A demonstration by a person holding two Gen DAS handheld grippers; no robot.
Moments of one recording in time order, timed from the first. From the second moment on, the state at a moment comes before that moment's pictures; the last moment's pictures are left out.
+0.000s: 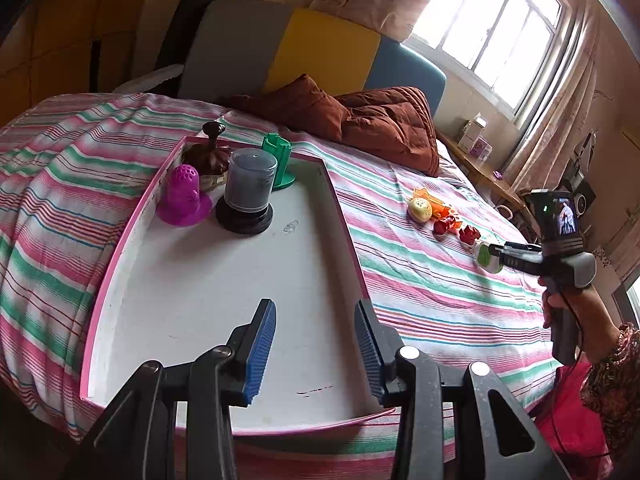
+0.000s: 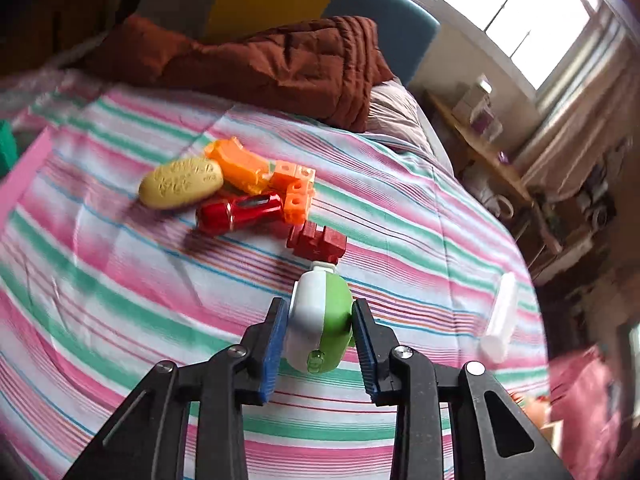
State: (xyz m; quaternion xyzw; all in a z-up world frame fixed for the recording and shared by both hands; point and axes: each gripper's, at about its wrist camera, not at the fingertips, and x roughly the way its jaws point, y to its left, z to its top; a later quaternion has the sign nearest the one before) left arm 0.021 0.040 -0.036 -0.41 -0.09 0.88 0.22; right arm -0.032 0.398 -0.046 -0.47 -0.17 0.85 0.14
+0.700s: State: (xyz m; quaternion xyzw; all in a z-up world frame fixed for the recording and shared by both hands) left arm 0.024 0.042 -0.035 -0.41 -0.08 0.88 0.22; right arm -0.025 0.451 -0.036 -0.44 0.15 0.88 0.11
